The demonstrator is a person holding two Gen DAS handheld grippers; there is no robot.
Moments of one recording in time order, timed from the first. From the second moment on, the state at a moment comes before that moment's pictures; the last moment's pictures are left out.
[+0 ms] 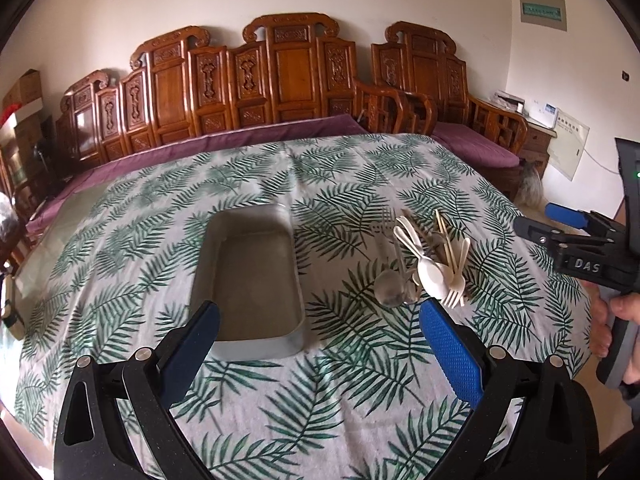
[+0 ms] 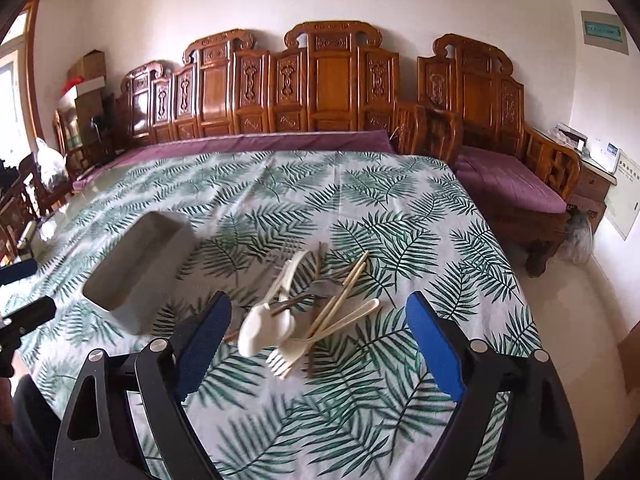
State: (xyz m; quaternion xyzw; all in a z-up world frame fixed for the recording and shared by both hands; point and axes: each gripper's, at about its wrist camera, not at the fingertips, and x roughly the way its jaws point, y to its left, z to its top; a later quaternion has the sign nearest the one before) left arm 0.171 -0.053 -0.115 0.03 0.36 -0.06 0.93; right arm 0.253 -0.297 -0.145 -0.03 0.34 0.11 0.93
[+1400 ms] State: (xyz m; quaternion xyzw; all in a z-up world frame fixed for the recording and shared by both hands) left arm 0.355 -0.170 -0.231 0.00 0.54 -0.14 0.83; right arm 0.306 -0.341 -0.204 0.01 0.39 0.10 0.91
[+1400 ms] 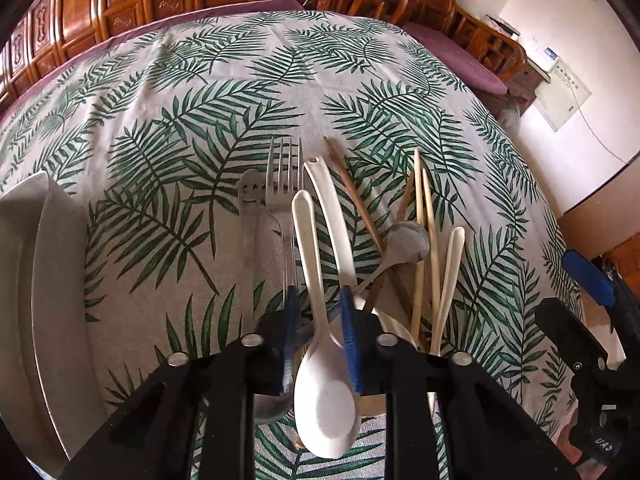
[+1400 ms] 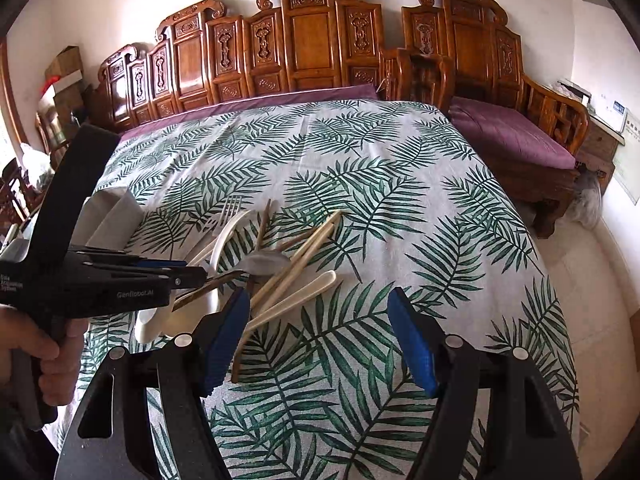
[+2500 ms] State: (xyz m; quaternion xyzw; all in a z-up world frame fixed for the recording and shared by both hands) left arm 0.258 -0.112 -0.167 -0.01 0.44 -0.17 0.88; right arm 0.318 -0.292 -0.232 -0.01 0.43 0.14 0.89
